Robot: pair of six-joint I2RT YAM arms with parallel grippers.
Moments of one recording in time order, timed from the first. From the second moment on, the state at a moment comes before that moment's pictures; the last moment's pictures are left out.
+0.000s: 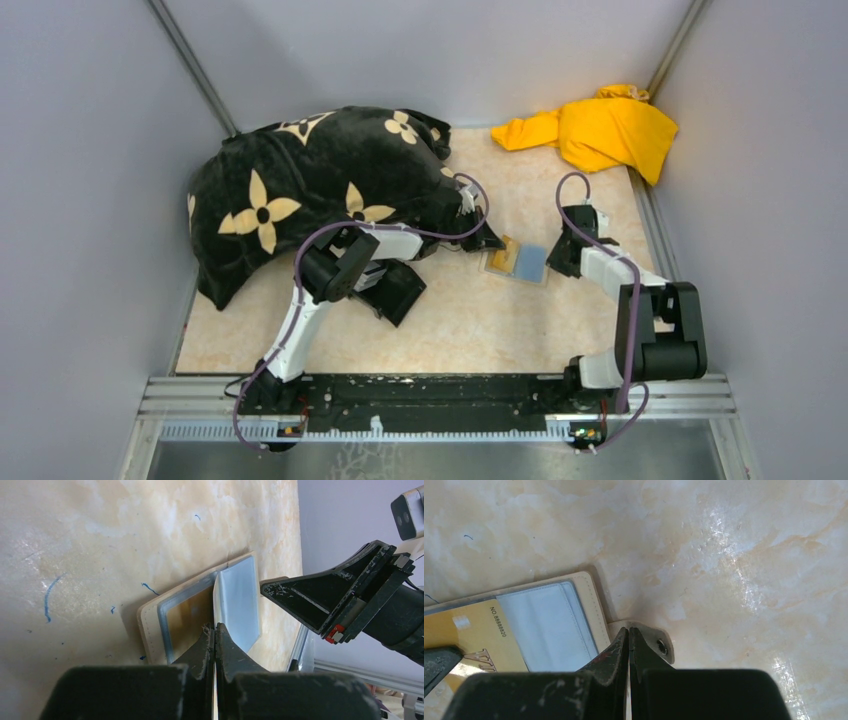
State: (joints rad) left arm -0.78 2.32 1.45 0.44 0.47 -0.93; right arm 0.04 1.40 0.68 -0.31 0.16 0.55
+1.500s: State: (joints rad) left arm -0.78 2.34 1.34 0.63 0.50 -1.18; right arm 0.03 1.42 0.67 -0.29 0.14 0.54
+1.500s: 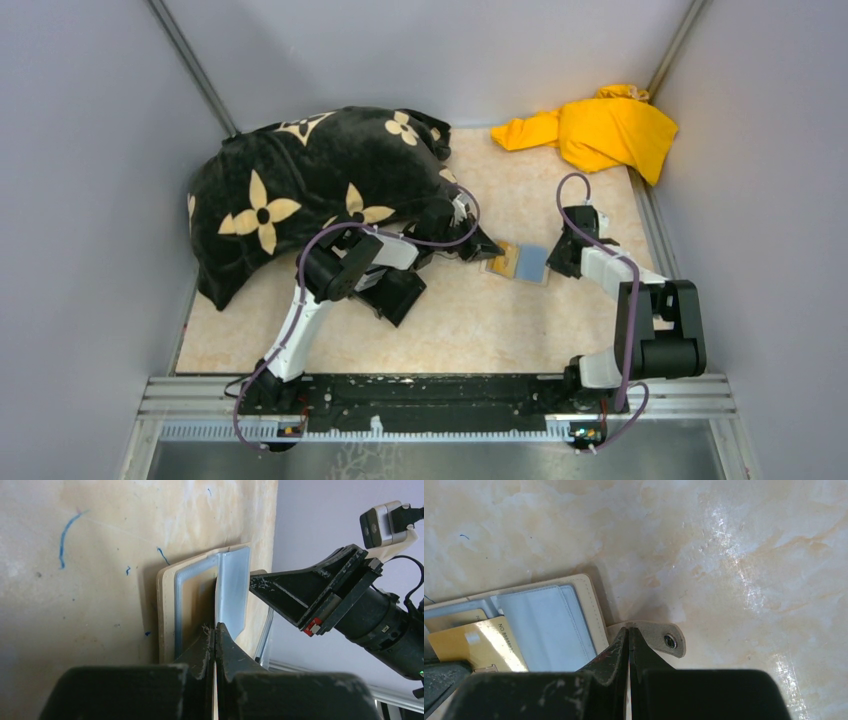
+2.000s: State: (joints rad) left arm -0.78 2.34 1.29 0.79 0.50 -1.24; right arm 0.03 1.42 0.67 -0.29 0.14 0.54
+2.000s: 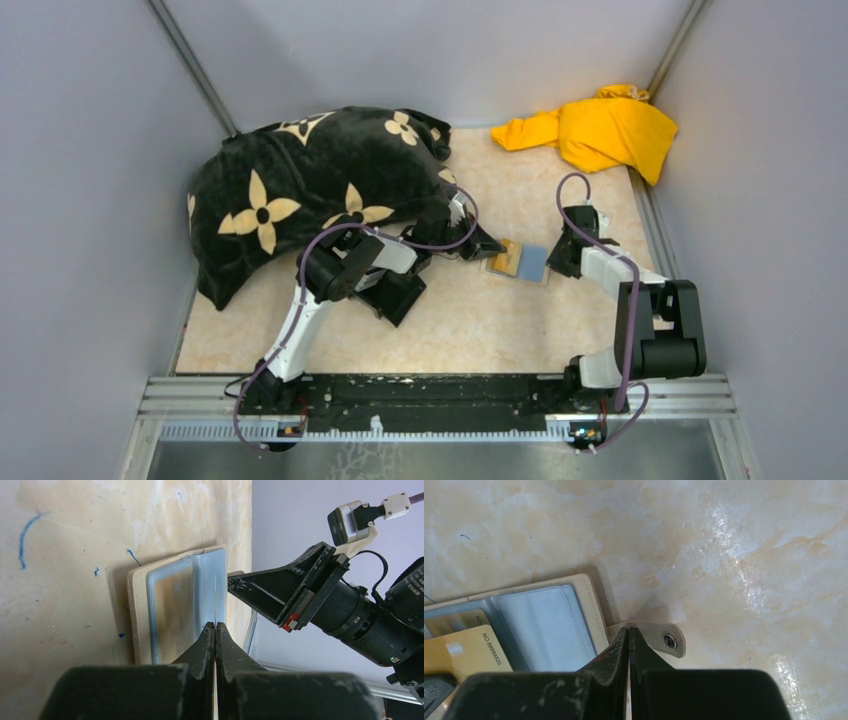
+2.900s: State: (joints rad) left arm -0.78 2.36 1.31 0.74 0.46 -1.18; right arm 0.03 1.42 0.67 -0.28 0.14 0.54
